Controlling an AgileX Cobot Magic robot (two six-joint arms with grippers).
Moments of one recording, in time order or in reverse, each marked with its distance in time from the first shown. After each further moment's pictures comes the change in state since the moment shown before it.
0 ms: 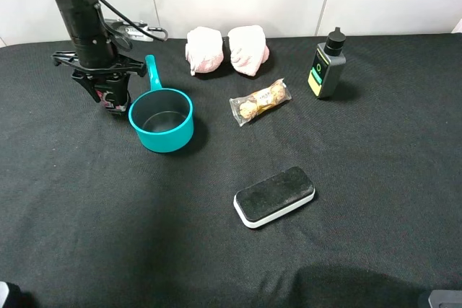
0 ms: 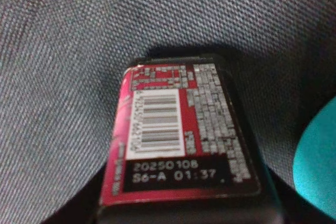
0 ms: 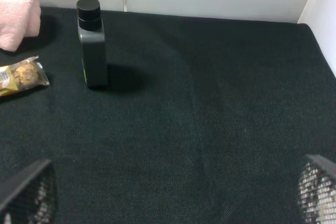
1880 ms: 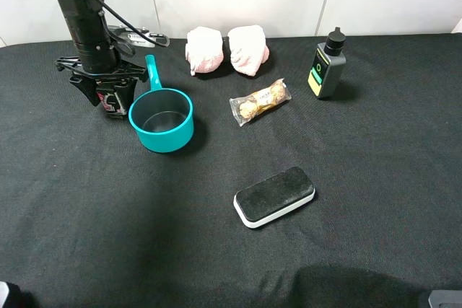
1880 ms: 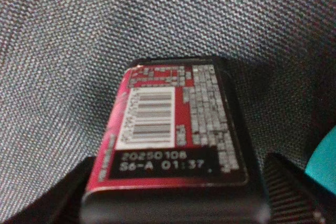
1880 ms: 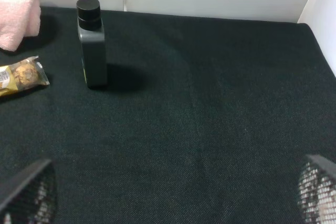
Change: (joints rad) left arm 0.001 0.028 -0.004 -0.001 -0.007 0.000; right arm 0.000 0.000 0.000 0.000 0.000 0.000
